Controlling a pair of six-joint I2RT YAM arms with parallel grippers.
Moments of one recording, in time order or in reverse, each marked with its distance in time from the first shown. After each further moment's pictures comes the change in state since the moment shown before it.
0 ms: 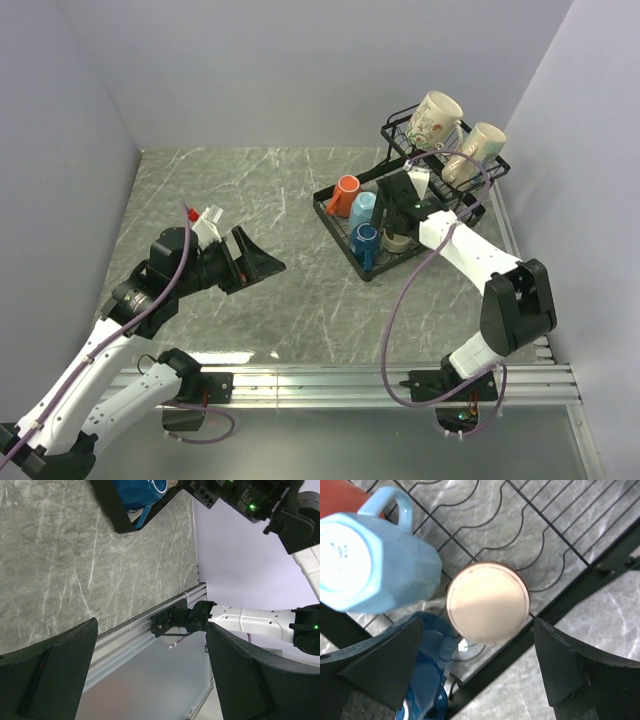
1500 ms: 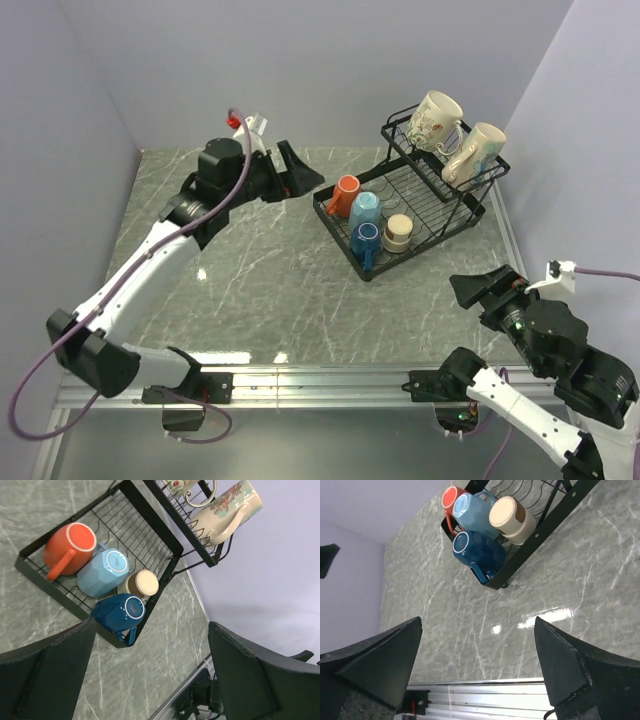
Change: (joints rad) left arm 0.006 0.579 0.468 0.307 -0.082 0.262; right arm 0.313 -1.244 -0.114 -0.617 0.082 0.405
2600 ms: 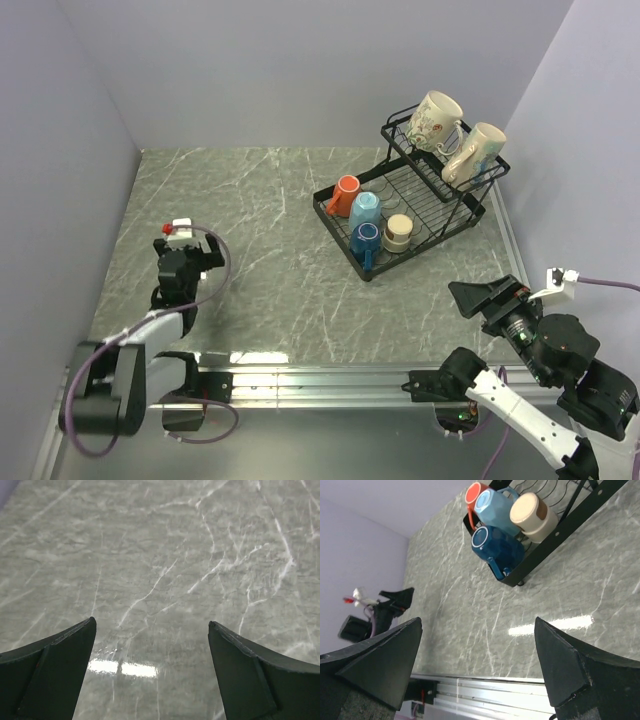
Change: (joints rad) left arm 0.474 -0.232 -1.173 0.977 -0.387 0.605; right arm 0.000 -0.114 -0.053 0.053 -0.066 -0.042
